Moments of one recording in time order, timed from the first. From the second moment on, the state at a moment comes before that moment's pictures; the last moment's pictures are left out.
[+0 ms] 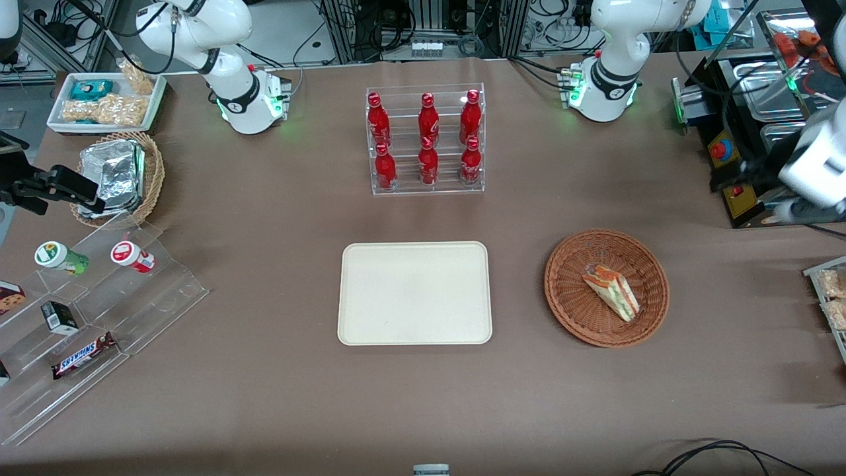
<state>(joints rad) 0.02 0.07 -0.03 -1.62 0.02 1.50 -0.04</state>
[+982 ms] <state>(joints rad) -0.10 0.27 -0.03 -1.89 0.08 2.05 -0.83</state>
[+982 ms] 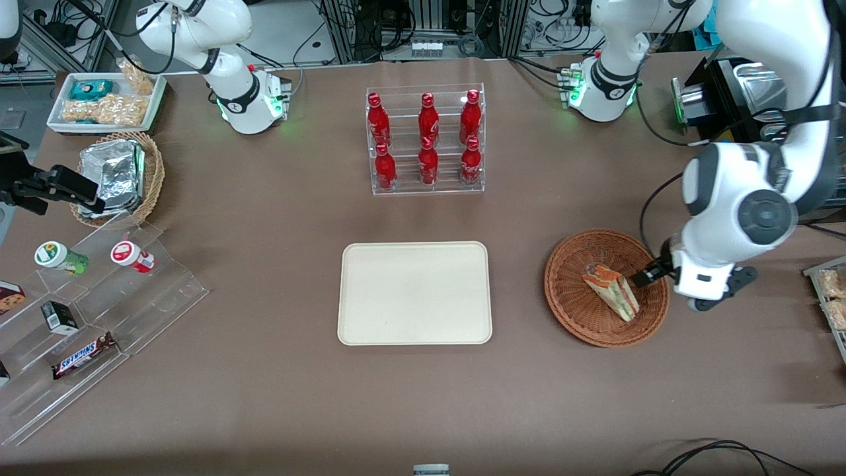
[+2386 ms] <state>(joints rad) -0.13 0.46 -0.04 -1.90 0.02 2.25 -1.09</state>
